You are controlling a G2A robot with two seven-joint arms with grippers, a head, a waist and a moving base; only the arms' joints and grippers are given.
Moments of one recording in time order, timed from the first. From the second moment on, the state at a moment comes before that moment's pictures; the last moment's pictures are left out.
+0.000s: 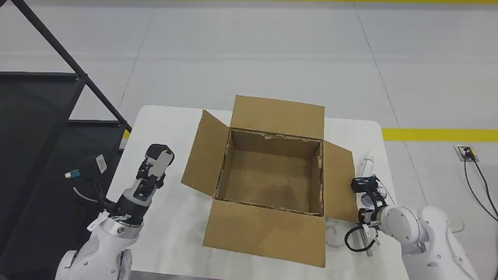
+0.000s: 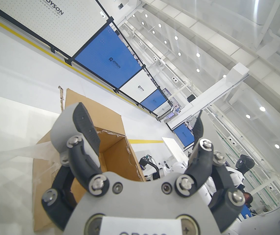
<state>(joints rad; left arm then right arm) 1.43 -1.34 -1.68 -2.01 0.20 -0.38 -0.35 -1.13 -1.17 1.51 -1.53 -1.08 -0.06 1.26</state>
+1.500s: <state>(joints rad) 1.43 -1.34 -1.68 -2.01 0.20 -0.38 -0.35 -1.32 -1.13 1.66 -1.90 -0.97 0.01 1.24</state>
